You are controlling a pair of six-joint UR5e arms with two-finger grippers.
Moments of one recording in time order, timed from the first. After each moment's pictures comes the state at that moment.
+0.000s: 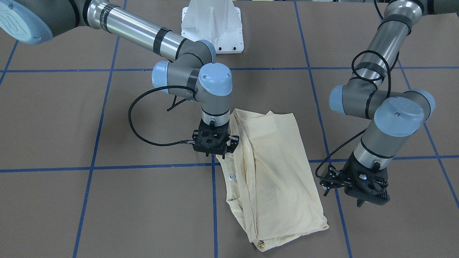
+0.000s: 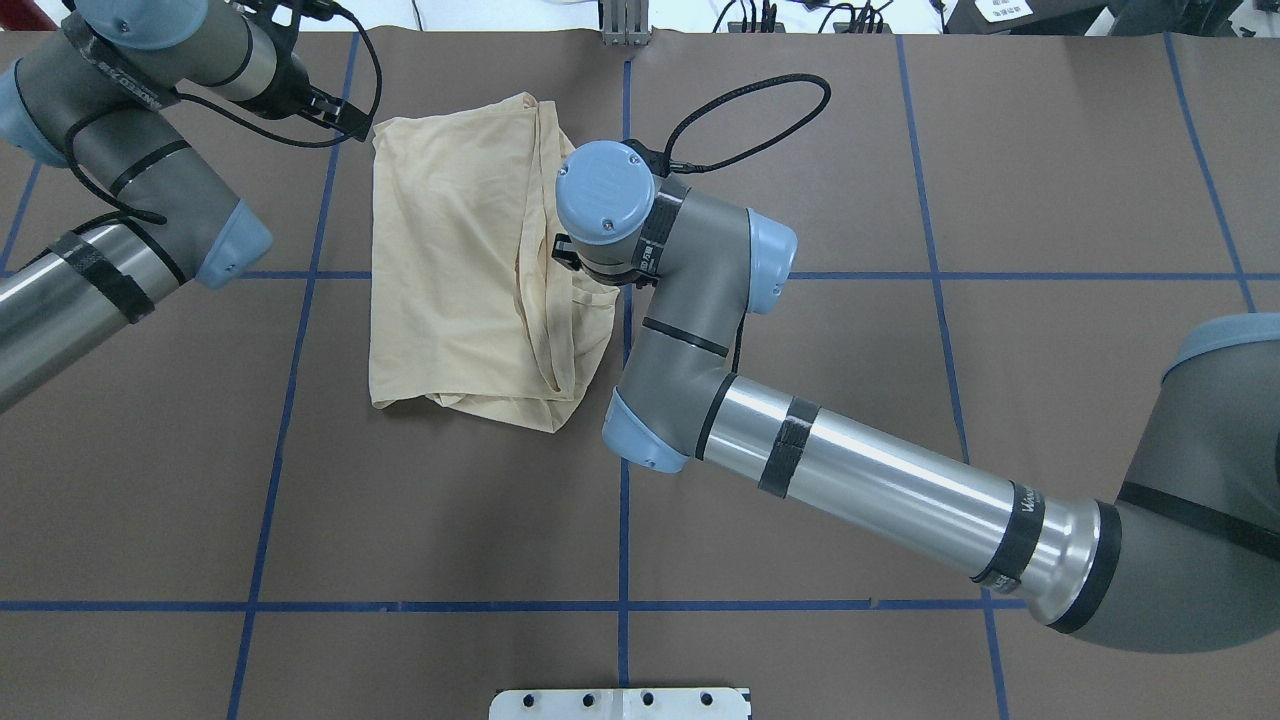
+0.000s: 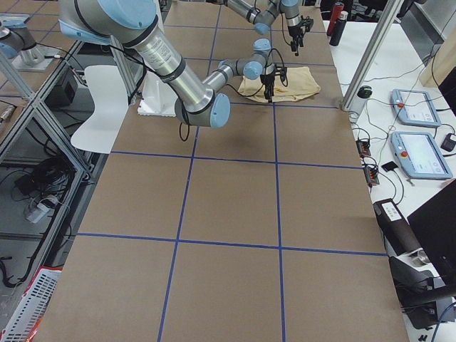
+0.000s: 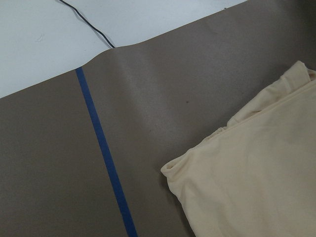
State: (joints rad) left arm -0.99 -2.22 -1.19 -2.17 -1.95 -0.53; right arm 0.55 -0.57 1.12 -1.34 1.68 1.39
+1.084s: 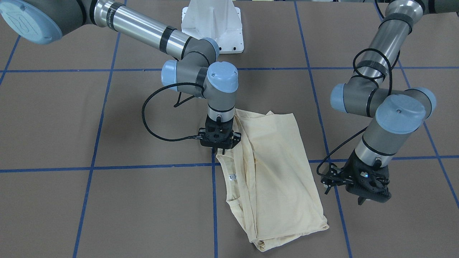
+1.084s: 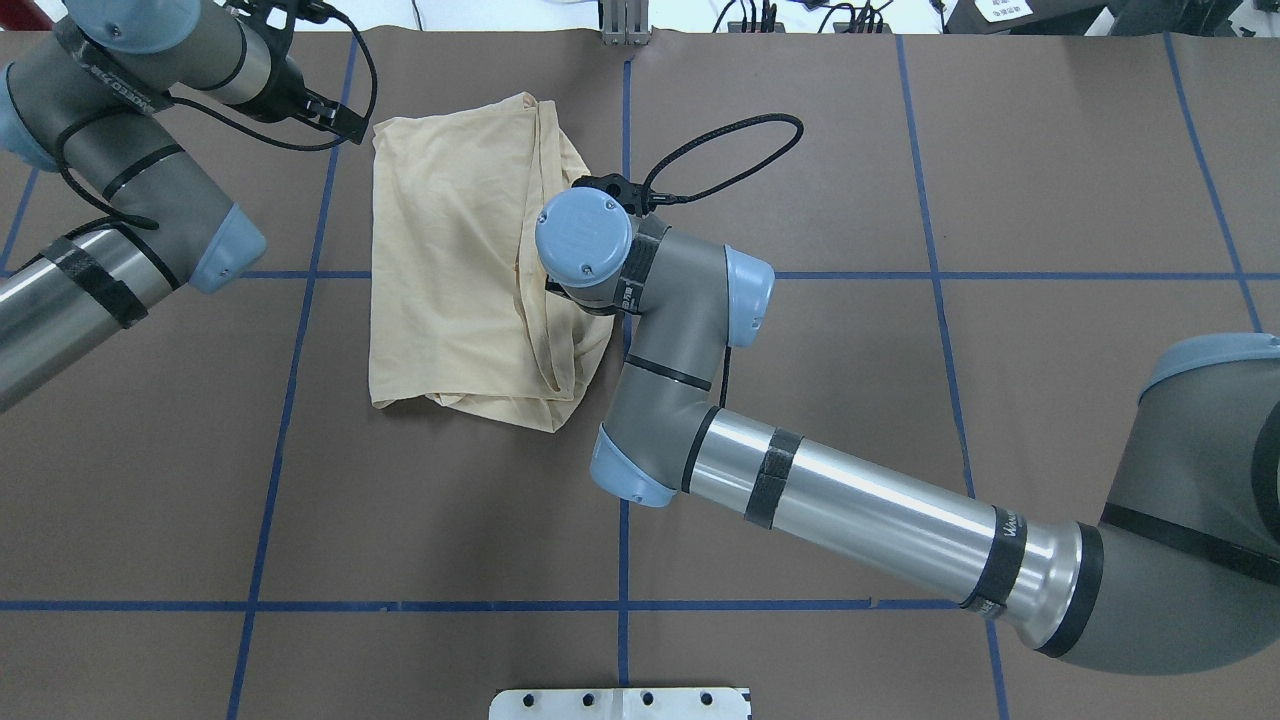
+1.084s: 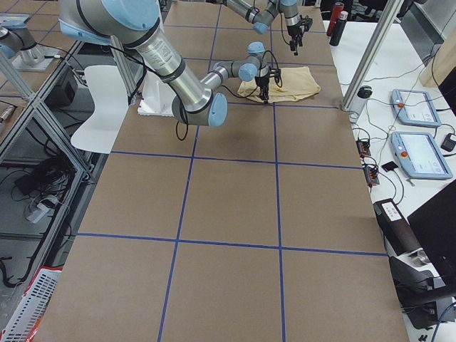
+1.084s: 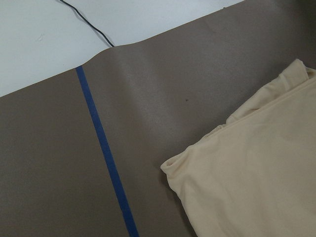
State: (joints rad) left arm -0.99 -2.20 -1.22 -2.17 -1.95 -0.53; right arm 0.51 -0.56 1.10 -1.34 1.64 1.39
